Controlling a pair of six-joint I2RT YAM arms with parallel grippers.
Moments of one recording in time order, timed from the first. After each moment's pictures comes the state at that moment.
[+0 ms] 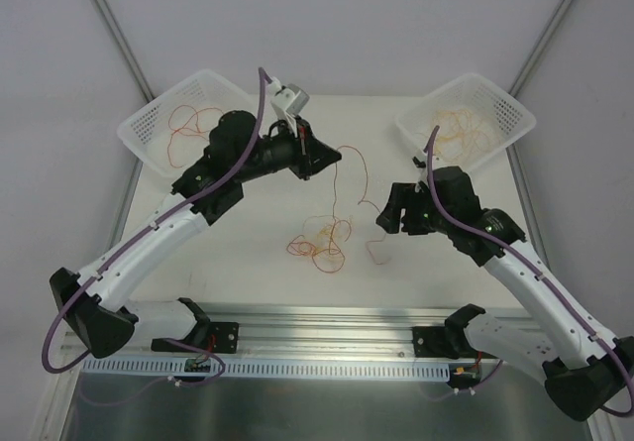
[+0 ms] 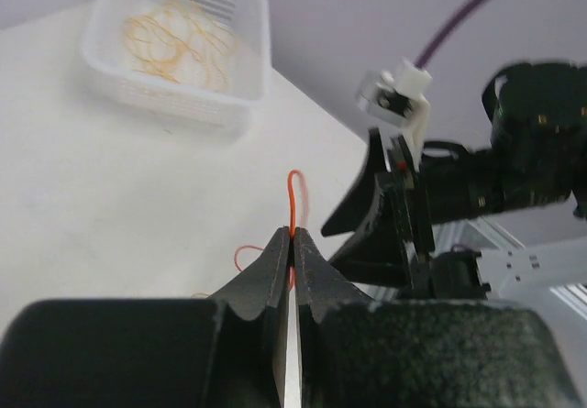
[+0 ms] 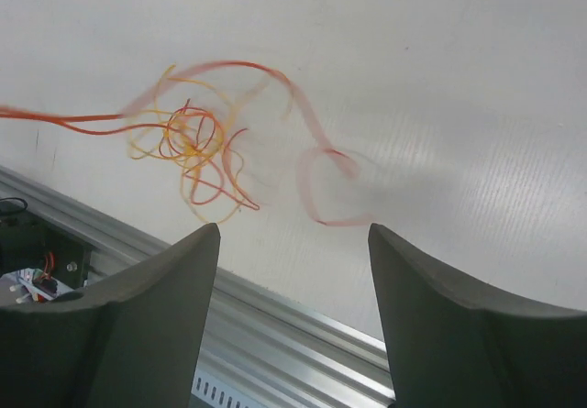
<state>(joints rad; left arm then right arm) -0.71 1.25 1.28 -0.14 0.39 -0.38 0.58 0.95 0.99 -0.74 -0.06 0.47</state>
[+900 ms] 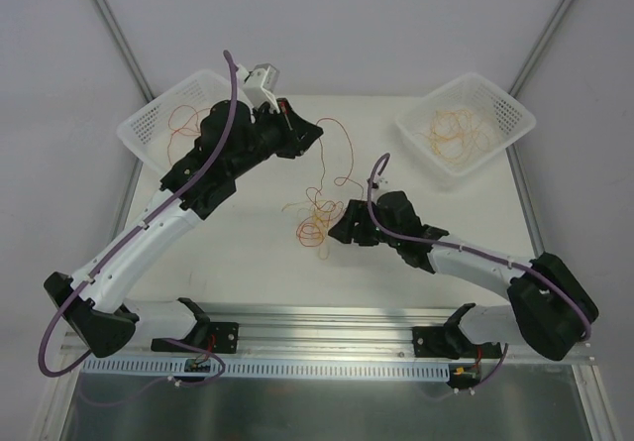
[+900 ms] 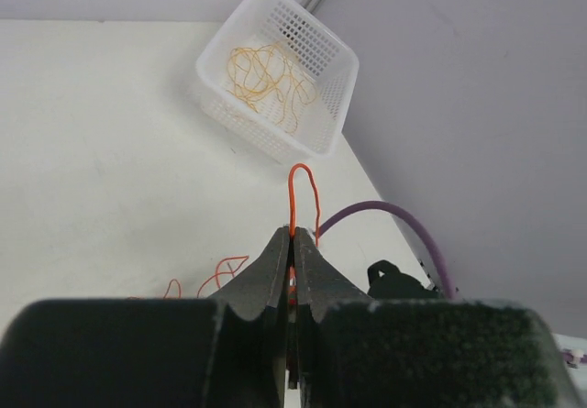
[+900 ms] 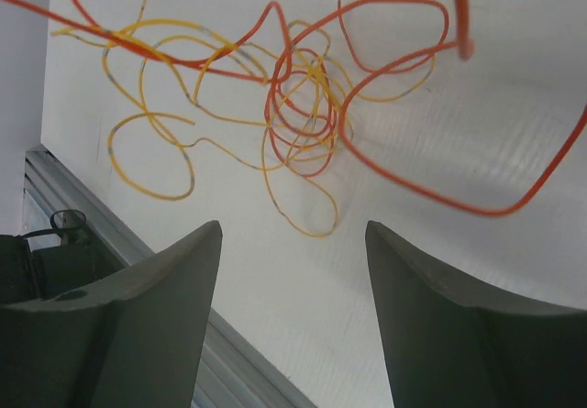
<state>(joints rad) -0.69 1.25 1.42 -0.29 0.04 -0.57 0.73 1.26 0.58 0.11 -0.15 0.72</state>
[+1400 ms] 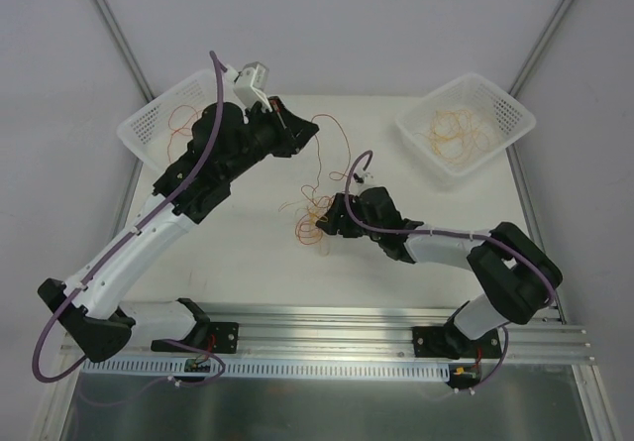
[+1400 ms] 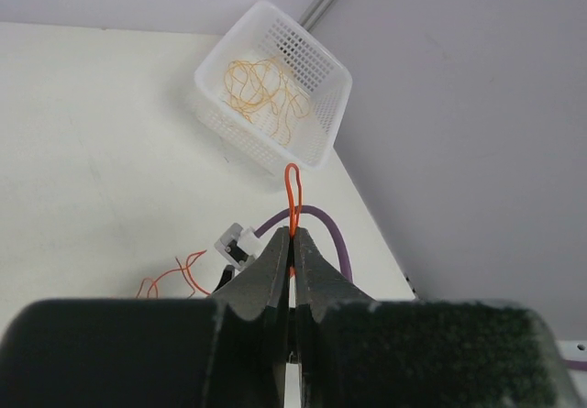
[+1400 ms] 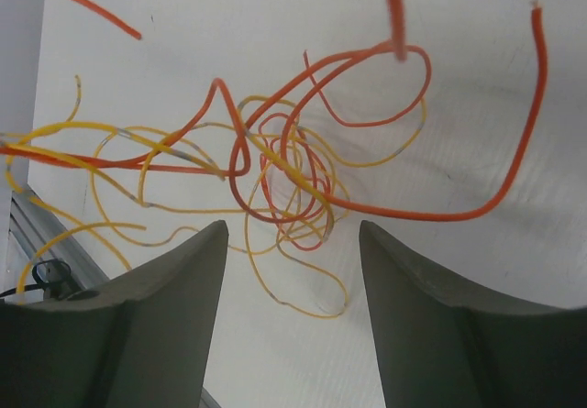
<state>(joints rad) -0.69 1.23 1.42 -0.29 0.00 -0.61 0.76 1.53 0.65 0.35 -0.09 0.75</state>
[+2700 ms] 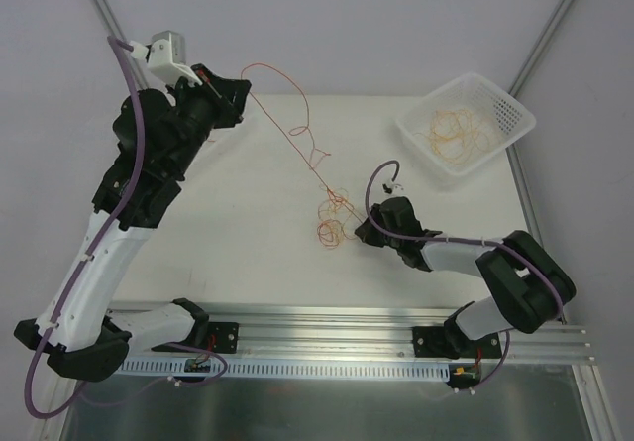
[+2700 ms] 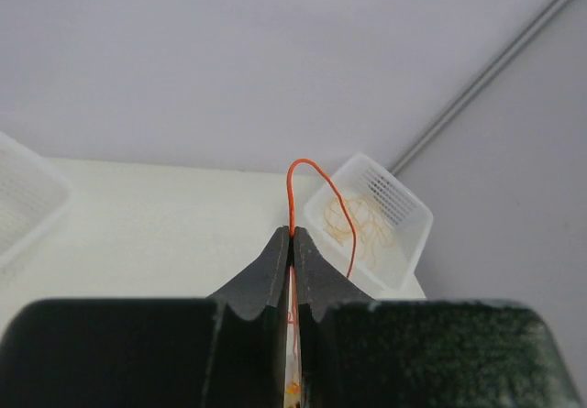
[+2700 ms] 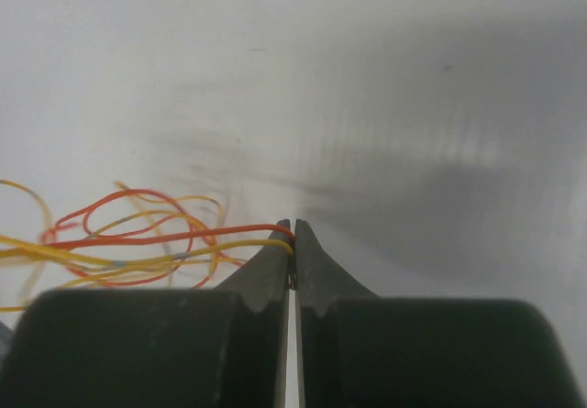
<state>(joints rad) -0.56 1.12 1.58 -0.39 -0.20 -0.47 0.65 1.50 0.50 0.36 0.01 0.74</state>
